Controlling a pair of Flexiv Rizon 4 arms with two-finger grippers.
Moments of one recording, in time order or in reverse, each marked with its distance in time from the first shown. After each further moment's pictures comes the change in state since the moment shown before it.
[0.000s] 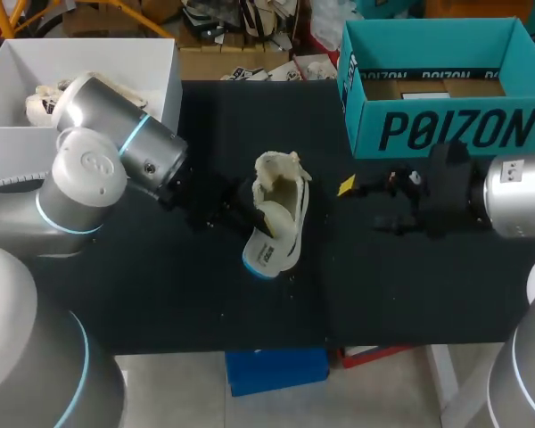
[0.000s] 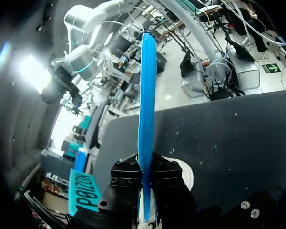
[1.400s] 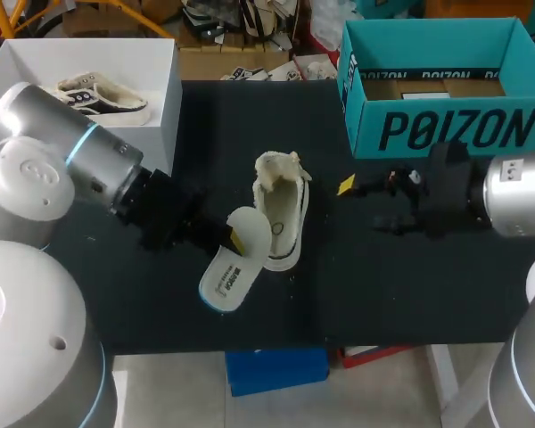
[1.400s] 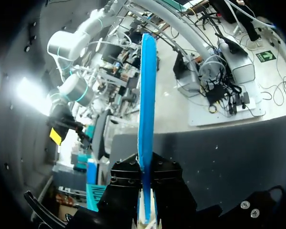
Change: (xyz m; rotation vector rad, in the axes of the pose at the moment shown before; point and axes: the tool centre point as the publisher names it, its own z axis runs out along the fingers) left arm 0.009 -0.087 -0.043 -0.016 -0.008 0.151; right arm 0.000 0.001 0.000 0.001 0.000 0.000
